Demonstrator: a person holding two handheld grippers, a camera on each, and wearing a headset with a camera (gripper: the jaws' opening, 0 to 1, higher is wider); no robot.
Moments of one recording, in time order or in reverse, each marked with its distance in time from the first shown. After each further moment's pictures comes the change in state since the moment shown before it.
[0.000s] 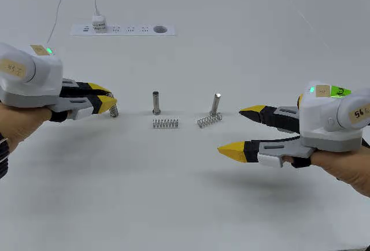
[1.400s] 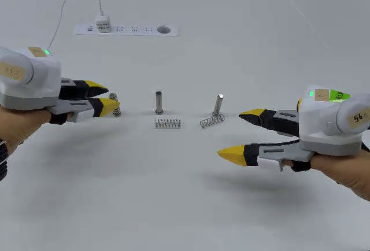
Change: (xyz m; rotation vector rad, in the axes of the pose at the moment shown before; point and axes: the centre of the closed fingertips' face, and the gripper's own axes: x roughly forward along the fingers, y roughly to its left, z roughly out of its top) left arm -0.011 0.003 0.001 -0.031 -0.034 0.036; right arm 0.004 0.005 0.000 -0.005 0.005 0.012
